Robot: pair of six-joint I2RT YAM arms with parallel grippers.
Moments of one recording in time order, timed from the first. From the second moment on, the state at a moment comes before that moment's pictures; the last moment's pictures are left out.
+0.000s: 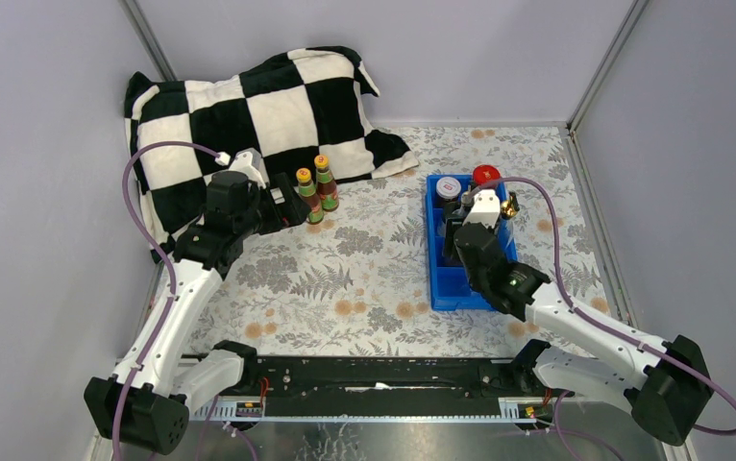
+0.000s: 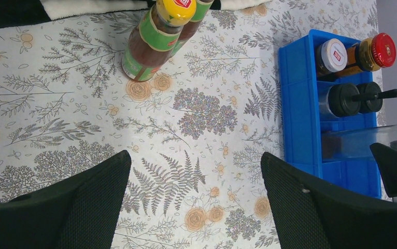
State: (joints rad) left arm -0.22 1.01 0.98 -0.53 0.13 -0.47; right arm 0.77 0.99 0.65 -0.18 0.68 0.34
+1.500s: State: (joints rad) left arm -0.22 1.02 0.98 -0.53 0.13 -0.47; right arm 0.76 0.97 0.65 -0.15 0.68 0.37
